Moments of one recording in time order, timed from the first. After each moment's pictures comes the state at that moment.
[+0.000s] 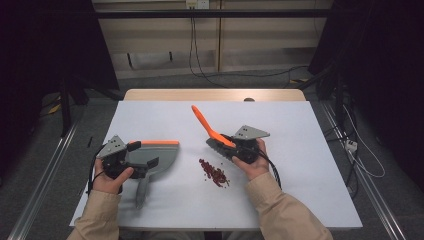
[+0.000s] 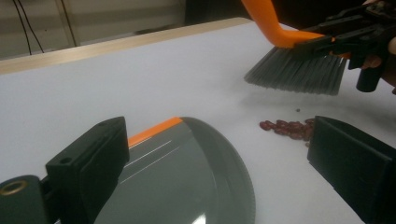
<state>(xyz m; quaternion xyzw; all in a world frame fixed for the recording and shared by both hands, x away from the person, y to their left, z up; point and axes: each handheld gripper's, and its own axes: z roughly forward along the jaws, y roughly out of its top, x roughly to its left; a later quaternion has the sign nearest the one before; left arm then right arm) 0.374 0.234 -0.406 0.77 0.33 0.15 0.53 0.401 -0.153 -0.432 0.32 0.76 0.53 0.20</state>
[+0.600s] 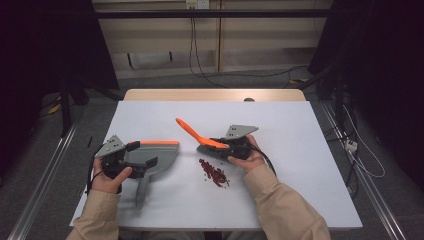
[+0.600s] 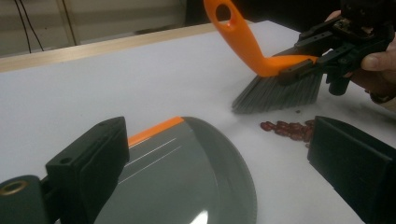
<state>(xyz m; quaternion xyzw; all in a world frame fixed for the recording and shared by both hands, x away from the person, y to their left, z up) 0.375 0.237 -0.406 0.77 0.33 0.15 0.53 0.426 -0.140 -0.447 0.21 0.81 0.53 0.14</state>
